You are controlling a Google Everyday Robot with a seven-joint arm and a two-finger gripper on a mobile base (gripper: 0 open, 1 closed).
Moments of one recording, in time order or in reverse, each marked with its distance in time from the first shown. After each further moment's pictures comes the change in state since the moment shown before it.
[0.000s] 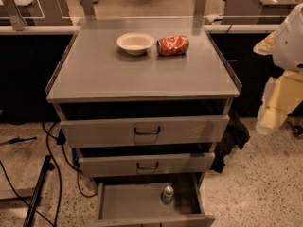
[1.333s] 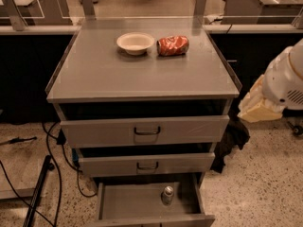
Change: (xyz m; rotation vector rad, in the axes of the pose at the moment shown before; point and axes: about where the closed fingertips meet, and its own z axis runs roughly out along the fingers) arm 0.015 0.011 0.060 0.003 -0.071 0.104
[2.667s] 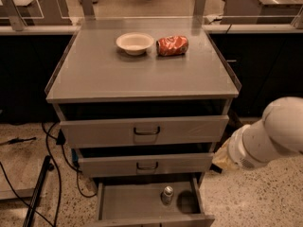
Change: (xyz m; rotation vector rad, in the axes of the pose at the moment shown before) arm 0.044 0.048 0.177 -0.024 -0.044 0.124
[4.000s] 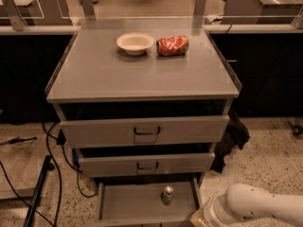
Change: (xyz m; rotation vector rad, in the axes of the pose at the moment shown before) arm 0.112 0.114 0.273 -0.245 -0.041 0.207
